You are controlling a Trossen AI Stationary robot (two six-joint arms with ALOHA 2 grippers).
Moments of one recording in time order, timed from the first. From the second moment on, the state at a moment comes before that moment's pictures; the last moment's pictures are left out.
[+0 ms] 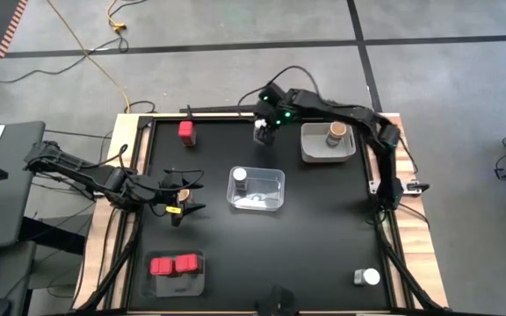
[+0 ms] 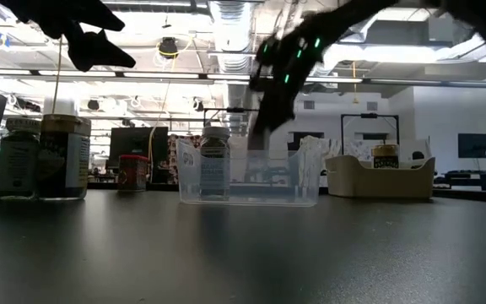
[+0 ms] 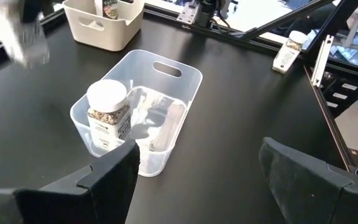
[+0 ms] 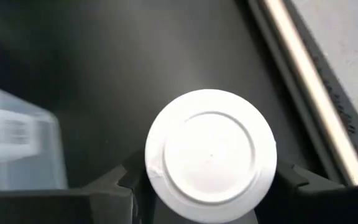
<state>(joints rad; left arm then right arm) -0.32 0.73 0.59 -0.24 -0.41 -0.41 -0.54 1.98 1.72 -0.71 -0.16 -0.16</state>
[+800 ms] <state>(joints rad) -0.32 0.73 0.59 -0.26 -0.41 -0.31 -0.17 1.67 1.33 -0.55 -0.05 0.09</state>
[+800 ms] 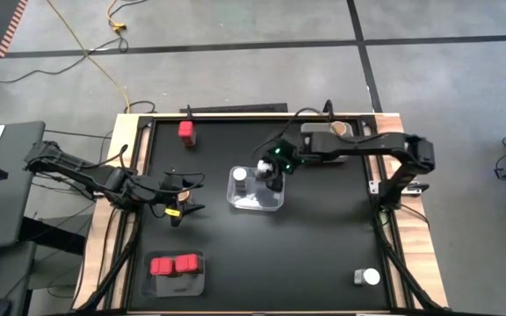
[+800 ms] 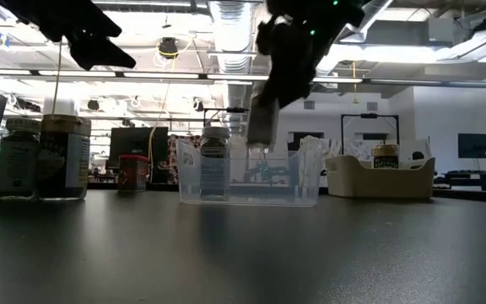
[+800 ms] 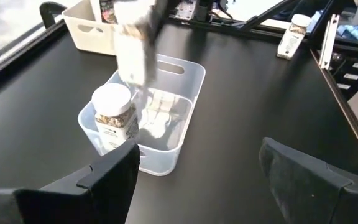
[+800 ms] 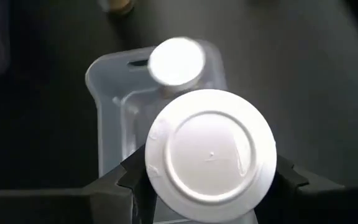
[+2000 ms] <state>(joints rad) -0.32 0.73 0.59 -0.26 -0.45 -0.30 -0.15 1.85 1.33 -0.48 -0.05 0.03</state>
